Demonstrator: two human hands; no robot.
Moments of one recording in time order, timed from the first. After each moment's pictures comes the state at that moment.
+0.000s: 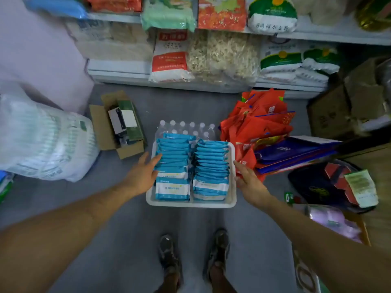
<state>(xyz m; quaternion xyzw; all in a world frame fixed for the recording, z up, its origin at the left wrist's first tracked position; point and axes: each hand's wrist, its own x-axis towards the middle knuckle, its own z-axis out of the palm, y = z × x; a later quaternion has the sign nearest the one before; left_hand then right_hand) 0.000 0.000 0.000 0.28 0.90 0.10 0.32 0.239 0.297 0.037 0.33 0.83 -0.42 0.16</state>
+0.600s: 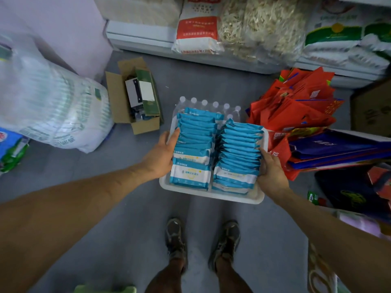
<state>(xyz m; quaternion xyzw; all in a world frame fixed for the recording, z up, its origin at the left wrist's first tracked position) -0.001 -0.005 -0.045 0.34 0.88 0.18 0.28 0.211 0.287 -0.033 0.38 0.84 -0.37 0.12</state>
